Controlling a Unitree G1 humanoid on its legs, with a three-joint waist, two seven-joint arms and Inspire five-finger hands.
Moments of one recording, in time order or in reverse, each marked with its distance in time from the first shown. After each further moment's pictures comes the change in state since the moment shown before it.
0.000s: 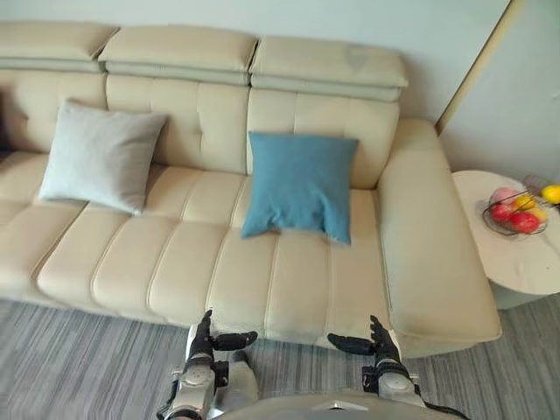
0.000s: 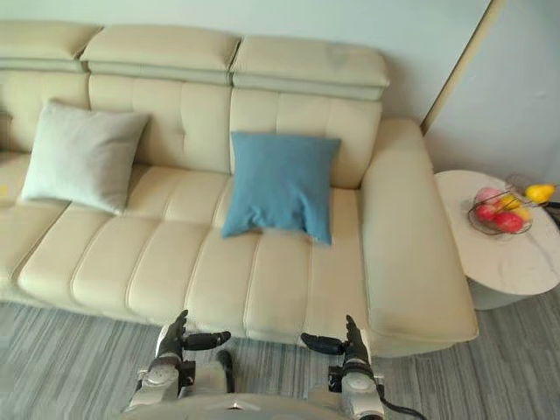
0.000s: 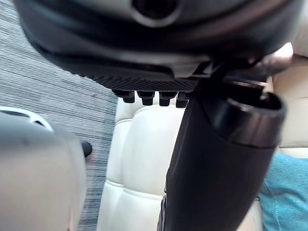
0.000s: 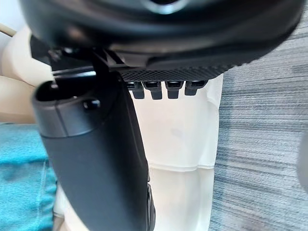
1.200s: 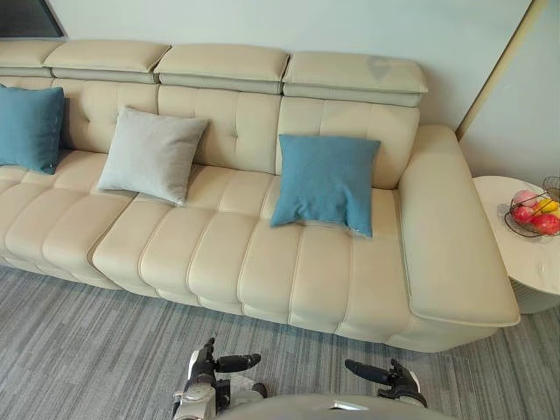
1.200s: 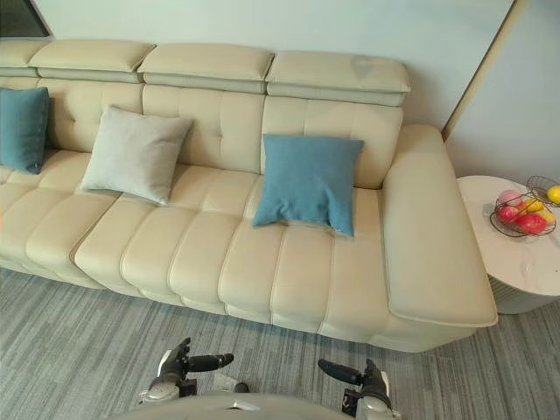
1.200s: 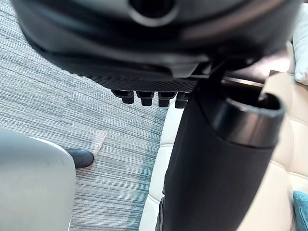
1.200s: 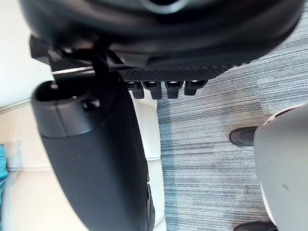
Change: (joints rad) left arm -0.010 0.008 0.080 0.170 -0.012 0.013 -0.035; right arm -0.023 -0.004 -0.236 0.236 0.039 0.031 0.042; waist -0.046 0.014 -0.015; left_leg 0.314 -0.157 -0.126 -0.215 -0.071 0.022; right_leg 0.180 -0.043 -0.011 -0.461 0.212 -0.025
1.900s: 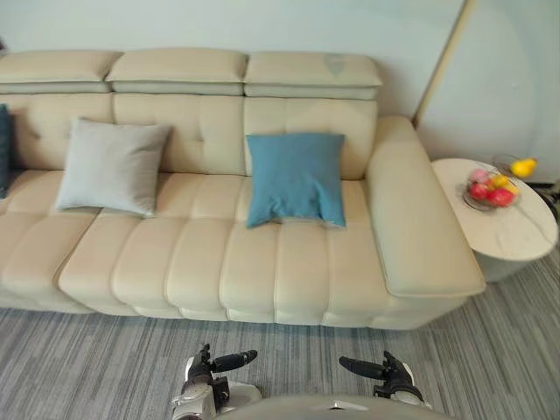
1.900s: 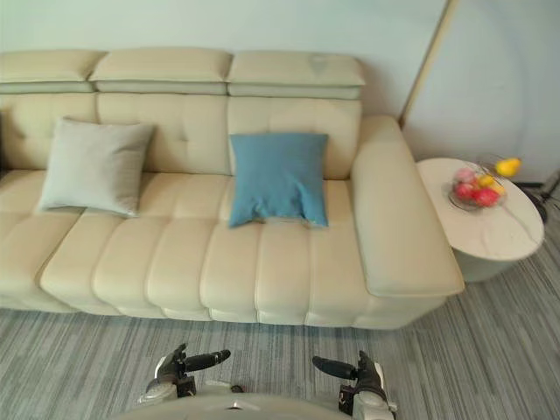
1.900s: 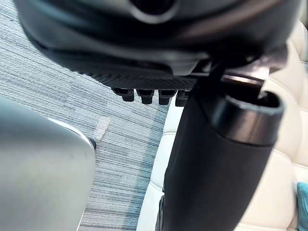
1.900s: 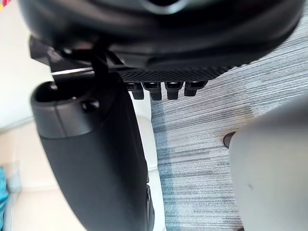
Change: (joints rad) left arm -0.029 -0.049 0.166 0.008 -0.030 0.033 -0.009; right arm 0.006 0.003 0.090 -0.074 0.008 0.042 -0.002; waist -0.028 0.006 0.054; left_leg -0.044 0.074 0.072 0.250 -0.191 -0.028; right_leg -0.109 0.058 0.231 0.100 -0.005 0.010
